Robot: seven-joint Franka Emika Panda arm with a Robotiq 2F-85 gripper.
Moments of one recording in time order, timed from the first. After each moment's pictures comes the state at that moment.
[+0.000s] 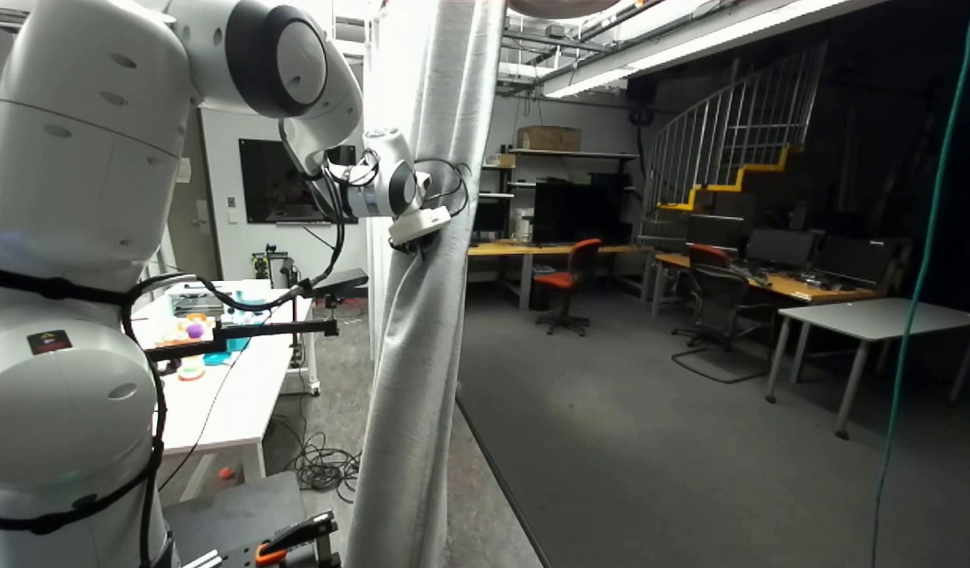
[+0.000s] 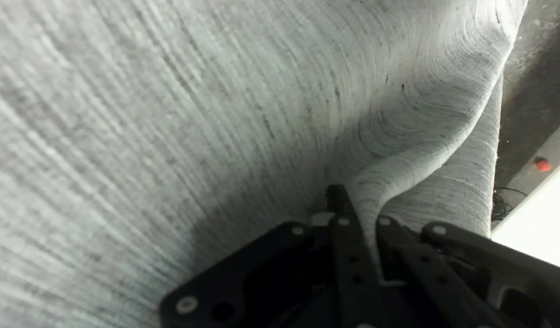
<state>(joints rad) 0.37 0.33 0.41 -1.84 -0.26 2.79 -0.51</state>
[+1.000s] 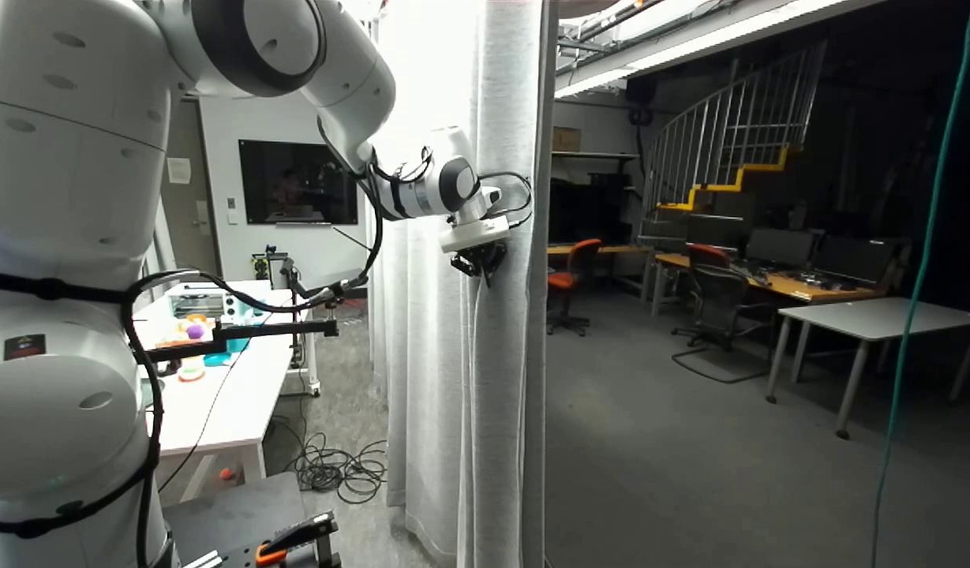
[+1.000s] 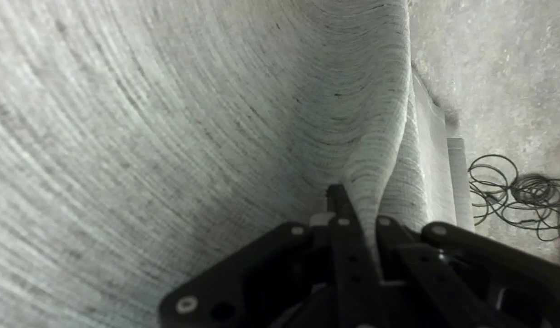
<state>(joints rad) 0.25 0.26 0.27 -1.88 -0.27 2.57 -0.39</state>
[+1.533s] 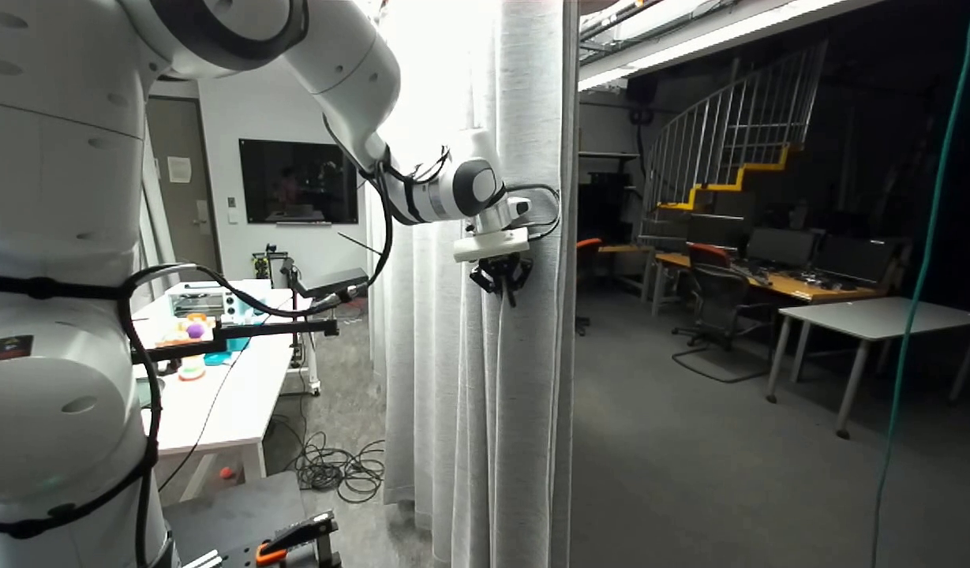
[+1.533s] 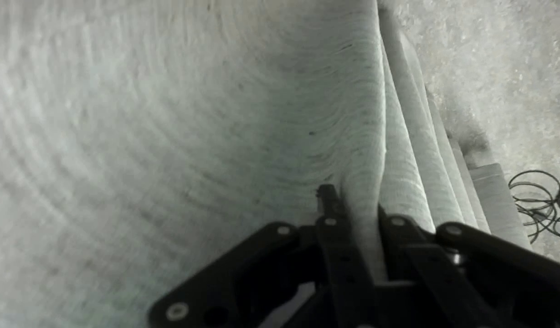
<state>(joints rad) 0.19 0.18 0.20 -2.00 -0.23 2.53 -0.34</state>
